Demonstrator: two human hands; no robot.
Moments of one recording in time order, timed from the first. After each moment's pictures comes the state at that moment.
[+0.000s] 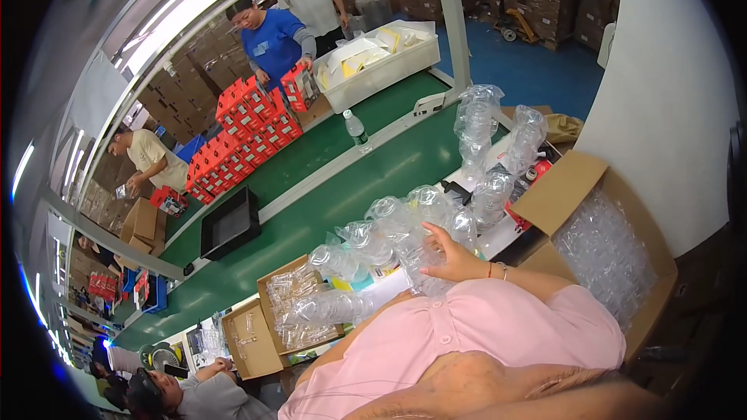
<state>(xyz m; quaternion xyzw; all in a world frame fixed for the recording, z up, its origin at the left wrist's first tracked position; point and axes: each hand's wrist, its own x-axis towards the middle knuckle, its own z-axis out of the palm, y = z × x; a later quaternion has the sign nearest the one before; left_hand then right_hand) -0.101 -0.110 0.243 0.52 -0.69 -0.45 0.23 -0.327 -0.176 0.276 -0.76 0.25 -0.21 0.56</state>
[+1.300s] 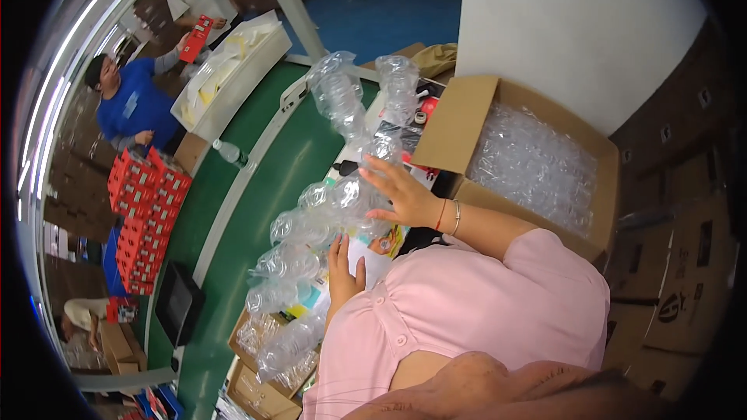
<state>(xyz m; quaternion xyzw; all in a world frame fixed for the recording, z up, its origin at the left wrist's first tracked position) -0.165 -0.122 0.216 0.53 -0.75 -0.20 0.34 -0.398 -0.219 0.278 -0.84 0.35 -0.40 0.07</state>
